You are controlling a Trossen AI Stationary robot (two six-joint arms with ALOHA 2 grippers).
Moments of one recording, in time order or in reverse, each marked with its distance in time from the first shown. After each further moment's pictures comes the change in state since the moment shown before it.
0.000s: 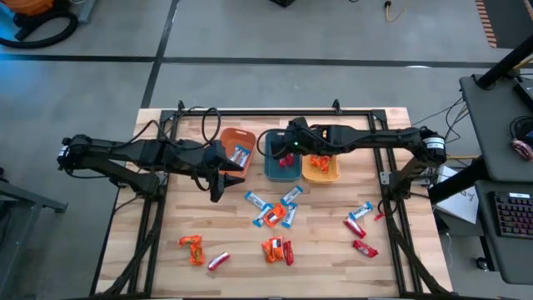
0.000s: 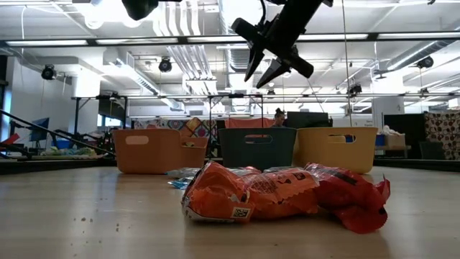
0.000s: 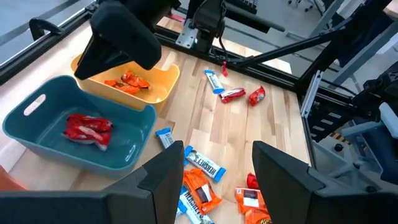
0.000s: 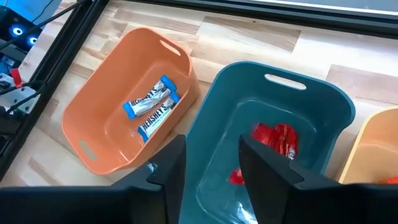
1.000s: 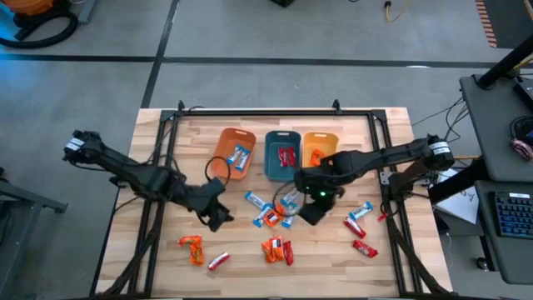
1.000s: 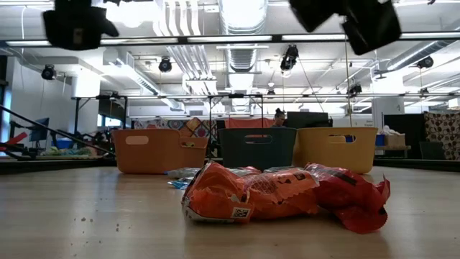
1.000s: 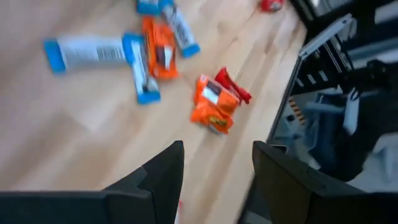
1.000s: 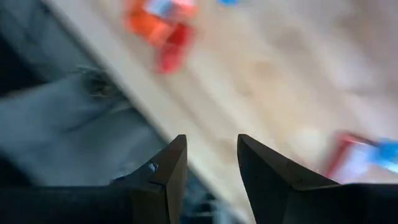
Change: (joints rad) left arm -0.300 0.073 -0.171 -0.053 0.010 -0.755; right arm 0.305 -0.041 0.023 -0.508 -0.810 -0.009
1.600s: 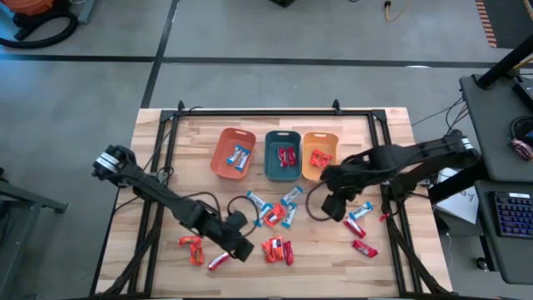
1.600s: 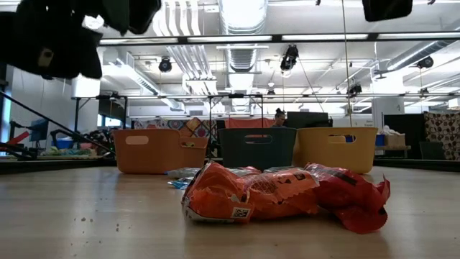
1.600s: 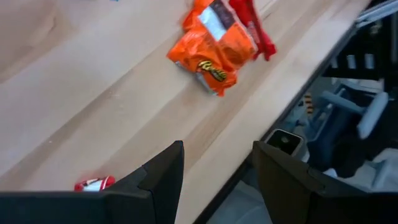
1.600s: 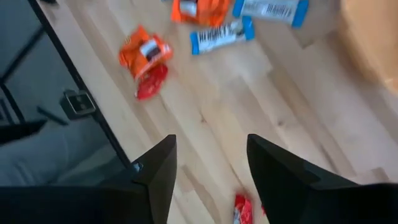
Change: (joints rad) left arm -0.110 0.454 0.169 0.131 0.089 -0.340; right arm 0.090 -0.251 -0.012 -0.069 0.336 -0.039
